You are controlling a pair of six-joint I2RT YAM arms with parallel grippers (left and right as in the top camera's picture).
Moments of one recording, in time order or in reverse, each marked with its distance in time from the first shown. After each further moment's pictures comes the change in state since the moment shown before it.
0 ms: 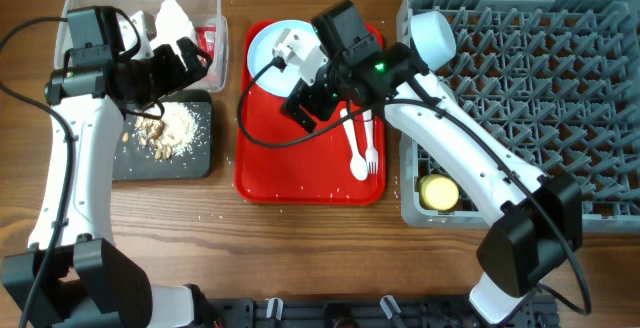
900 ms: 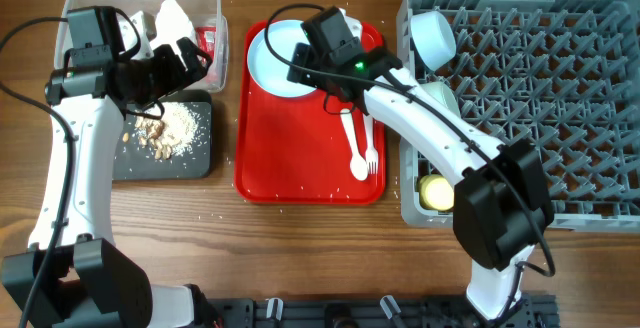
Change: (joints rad) left arm 0.000 0.000 0.000 0.000 0.000 0.000; right arm -0.016 0.143 -0.023 0.202 0.342 1.091
